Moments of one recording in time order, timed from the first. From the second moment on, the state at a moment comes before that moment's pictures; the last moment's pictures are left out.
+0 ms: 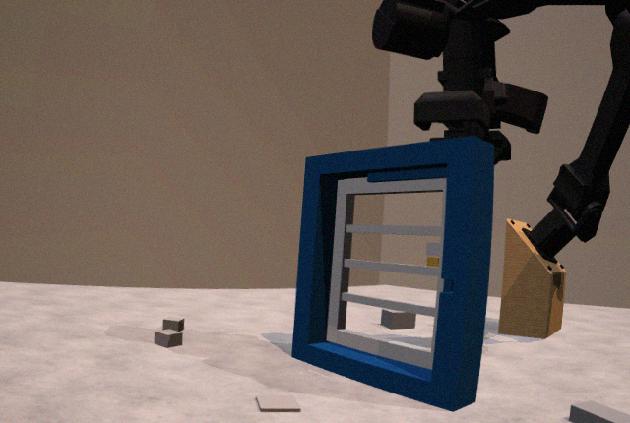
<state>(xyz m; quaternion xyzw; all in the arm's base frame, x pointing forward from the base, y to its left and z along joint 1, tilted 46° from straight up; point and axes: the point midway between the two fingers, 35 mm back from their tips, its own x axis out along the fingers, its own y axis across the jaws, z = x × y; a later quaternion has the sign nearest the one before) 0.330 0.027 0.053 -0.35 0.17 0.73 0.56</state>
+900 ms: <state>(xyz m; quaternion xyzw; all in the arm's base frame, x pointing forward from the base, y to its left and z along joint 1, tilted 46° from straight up) 0.331 0.027 0.053 -0.13 0.41 0.63 0.65</state>
